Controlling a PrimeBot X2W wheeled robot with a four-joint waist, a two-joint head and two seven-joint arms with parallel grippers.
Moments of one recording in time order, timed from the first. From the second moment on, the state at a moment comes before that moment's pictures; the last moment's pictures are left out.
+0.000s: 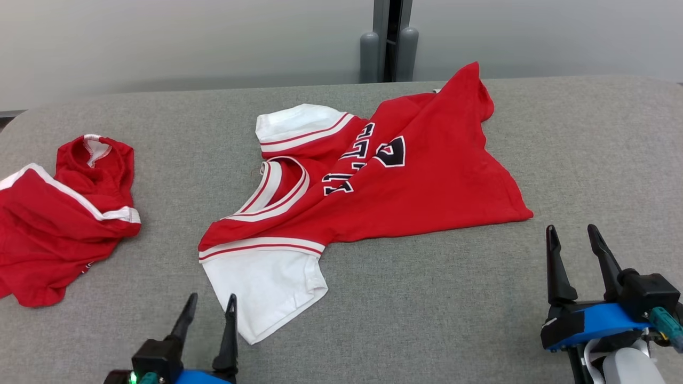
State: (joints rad) left arm -0.08 0.05 -0.11 0.35 -0.15 -0.04 -0.26; right arm -0.17 -0.10 -0.10 0.31 0.07 0.13 -0.26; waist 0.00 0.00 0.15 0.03
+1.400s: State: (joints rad) left arm -0.24 0.05 -0.41 0.55 -0.36 -0.02 -0.27; right arm -0.60 -0.19 -0.13 0.98 -0.01 0.13 -0.27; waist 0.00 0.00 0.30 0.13
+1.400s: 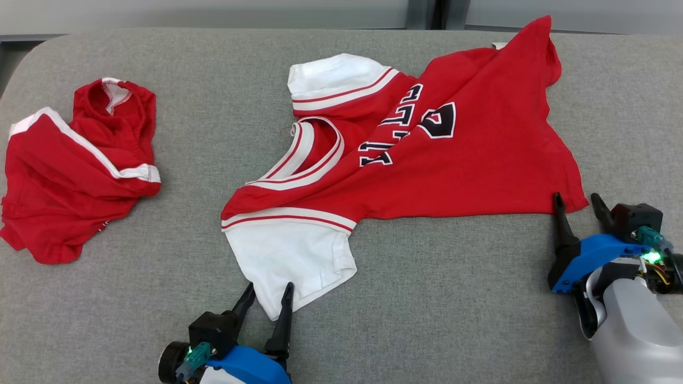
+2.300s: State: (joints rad) left arm -0.17 0.08 -0.27 0.28 -0.31 -0.04 -0.26; right arm -0.27 -0.15 -0.09 0.48 0.28 0.13 -0.26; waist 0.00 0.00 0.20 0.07
